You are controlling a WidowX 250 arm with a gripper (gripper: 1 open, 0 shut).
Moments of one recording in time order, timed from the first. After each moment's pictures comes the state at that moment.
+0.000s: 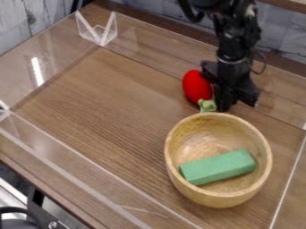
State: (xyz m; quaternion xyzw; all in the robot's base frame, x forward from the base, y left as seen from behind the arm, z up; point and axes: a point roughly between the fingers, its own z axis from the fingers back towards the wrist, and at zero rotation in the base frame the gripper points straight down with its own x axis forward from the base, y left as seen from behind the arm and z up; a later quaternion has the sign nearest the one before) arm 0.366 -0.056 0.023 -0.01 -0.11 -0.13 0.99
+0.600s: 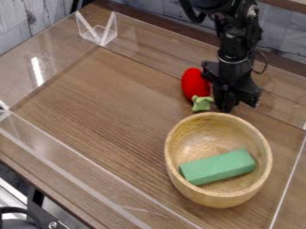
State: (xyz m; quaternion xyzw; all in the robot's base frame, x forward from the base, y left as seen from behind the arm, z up) arm 0.368 -0.050 0.022 -0.01 -0.10 -0.12 0.99
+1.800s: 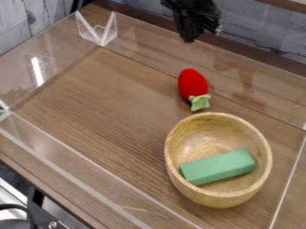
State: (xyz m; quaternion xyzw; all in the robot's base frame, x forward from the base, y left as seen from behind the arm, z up) arm 0.361 0.017 0.124 0.01 -0.18 -0.13 0.98
